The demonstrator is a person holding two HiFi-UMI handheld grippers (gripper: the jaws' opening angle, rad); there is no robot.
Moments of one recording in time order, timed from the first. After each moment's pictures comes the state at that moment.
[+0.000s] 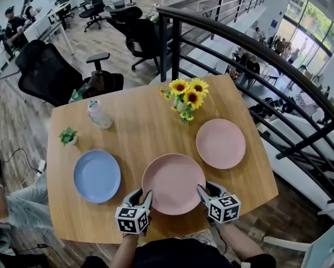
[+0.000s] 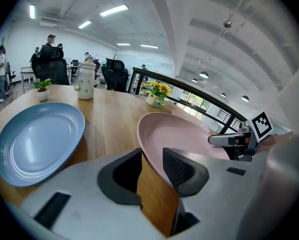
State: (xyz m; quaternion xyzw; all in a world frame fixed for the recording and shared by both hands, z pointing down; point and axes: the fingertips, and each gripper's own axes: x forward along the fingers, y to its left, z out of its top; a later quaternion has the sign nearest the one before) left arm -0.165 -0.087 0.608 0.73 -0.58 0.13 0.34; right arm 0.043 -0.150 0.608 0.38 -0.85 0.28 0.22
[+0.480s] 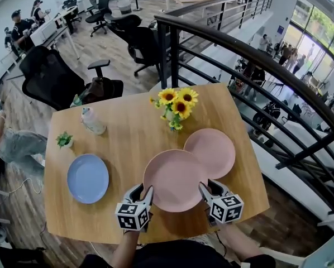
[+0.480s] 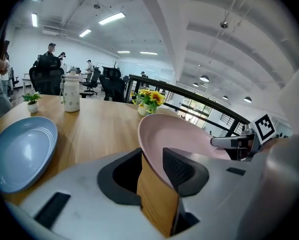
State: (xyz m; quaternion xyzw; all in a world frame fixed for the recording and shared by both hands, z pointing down) left arm -0.105 -0.148 0.577 0.72 -0.61 0.12 0.31; right arm 0.103 -0.209 0.579 0.38 -0.87 0.27 0.18
